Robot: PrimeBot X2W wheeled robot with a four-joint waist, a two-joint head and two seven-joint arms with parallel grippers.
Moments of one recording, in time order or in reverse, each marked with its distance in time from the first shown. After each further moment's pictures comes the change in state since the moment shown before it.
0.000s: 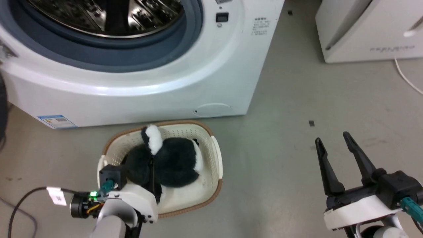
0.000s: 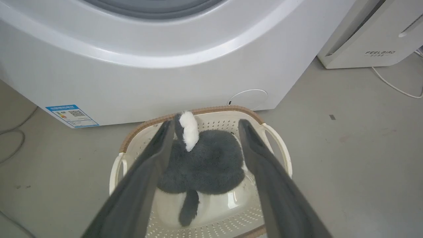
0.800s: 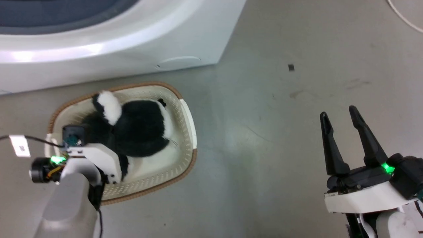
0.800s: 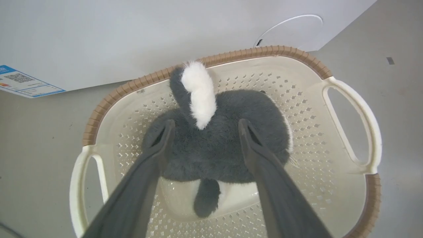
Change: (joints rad) left arm -0.336 0.157 -0.010 0.400 -0.061 -0.018 -0.008; right arm -0.077 0.000 0.028 -0.056 0.105 0.000 -0.051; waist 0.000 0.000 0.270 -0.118
